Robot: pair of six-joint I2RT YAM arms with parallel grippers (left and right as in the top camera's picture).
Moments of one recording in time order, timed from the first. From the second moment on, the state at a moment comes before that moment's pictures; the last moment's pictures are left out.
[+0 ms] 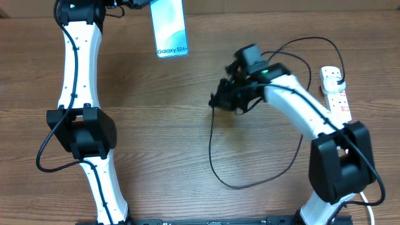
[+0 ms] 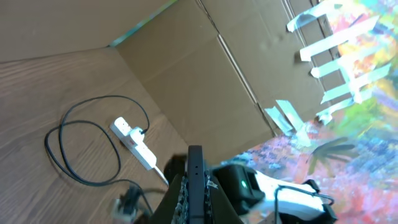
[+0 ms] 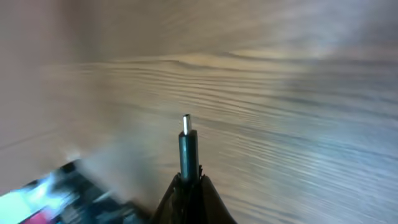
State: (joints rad) left arm 0.04 2.29 2.41 -0.34 1.53 -0.76; right arm 0.36 1.88 1.40 -0.72 -0.69 0.62
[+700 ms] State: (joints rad) left arm 0.05 2.29 2.41 -0.14 1.41 -1.05; right arm 0.31 1.88 1.40 -0.08 -1.33 0.55
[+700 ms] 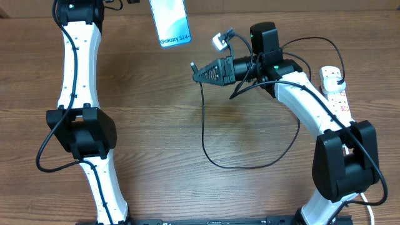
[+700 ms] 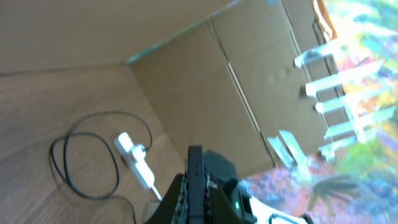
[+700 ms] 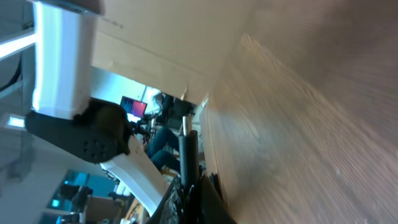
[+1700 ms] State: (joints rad) left arm 0.05 2.29 2.41 0.04 1.24 -1.29; right arm 0.31 1.88 1.40 0.69 -1.26 1.34
